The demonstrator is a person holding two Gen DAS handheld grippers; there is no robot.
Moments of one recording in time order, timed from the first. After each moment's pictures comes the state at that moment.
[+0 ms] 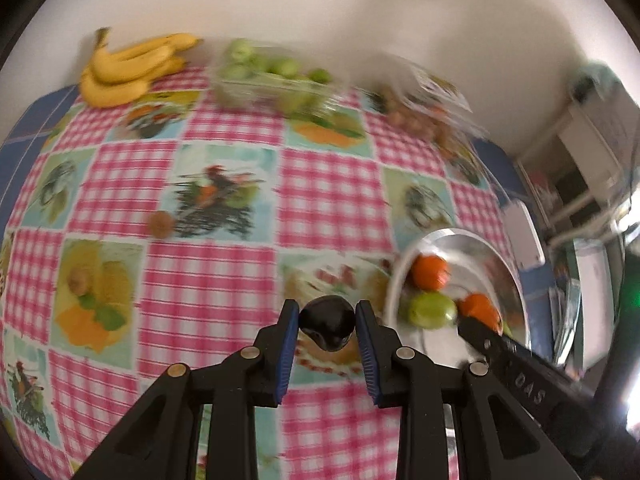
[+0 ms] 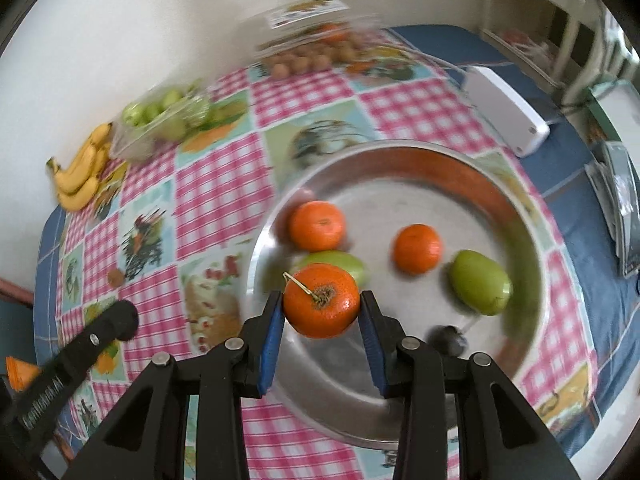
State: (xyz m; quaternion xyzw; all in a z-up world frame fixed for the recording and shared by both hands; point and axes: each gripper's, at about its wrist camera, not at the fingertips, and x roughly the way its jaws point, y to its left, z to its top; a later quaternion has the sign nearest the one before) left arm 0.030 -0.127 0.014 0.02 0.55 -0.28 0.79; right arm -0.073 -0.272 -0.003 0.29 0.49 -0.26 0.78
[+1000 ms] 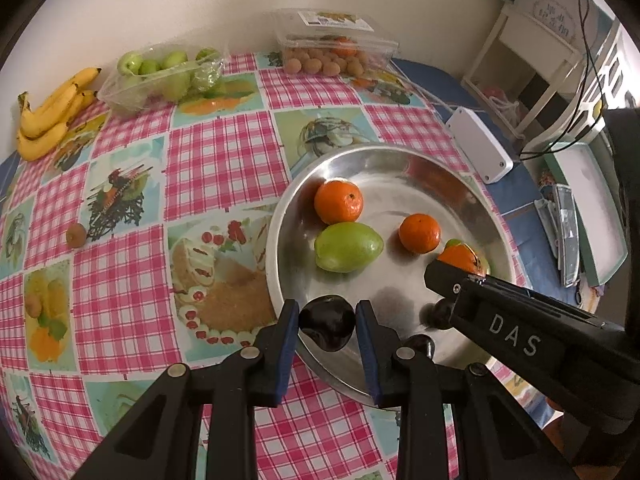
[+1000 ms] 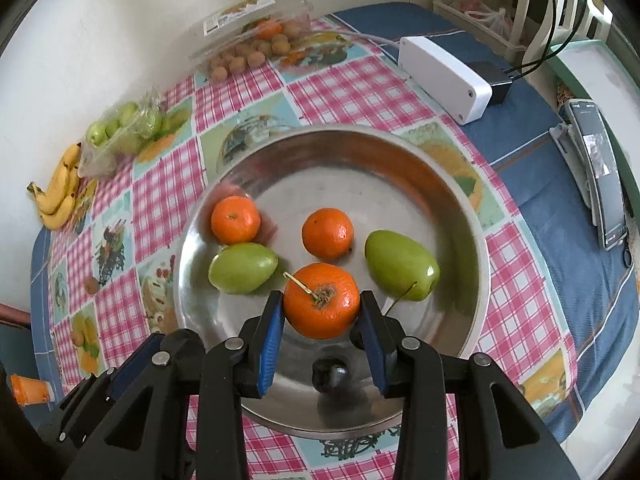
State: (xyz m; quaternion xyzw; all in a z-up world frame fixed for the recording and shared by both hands) left arm -0.034 -0.198 -0.005 0.12 0.54 -0.34 0.76; right arm -0.109 -0.298 -0.016 0.33 0.50 -0.28 0.75
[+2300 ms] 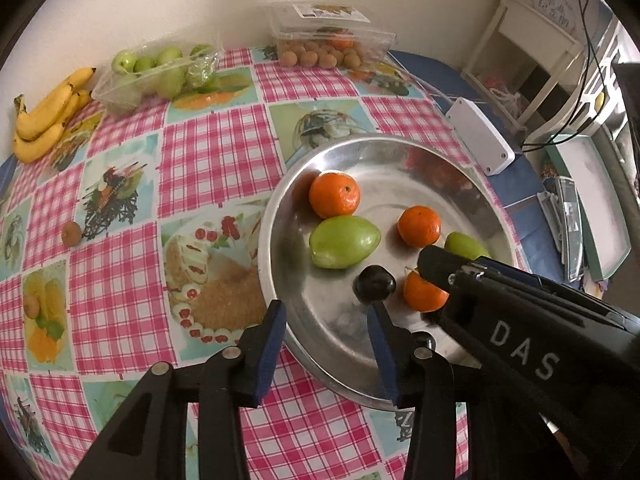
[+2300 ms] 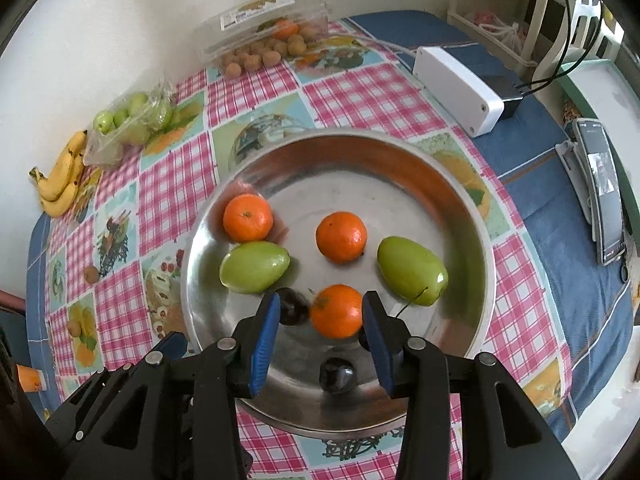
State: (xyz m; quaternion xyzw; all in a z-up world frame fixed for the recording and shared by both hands) left arm -0.034 -0.203 -0.008 0.13 0.55 -0.34 0.75; right arm -0.104 -0.293 -0.007 0.31 0.50 -0.27 0.76
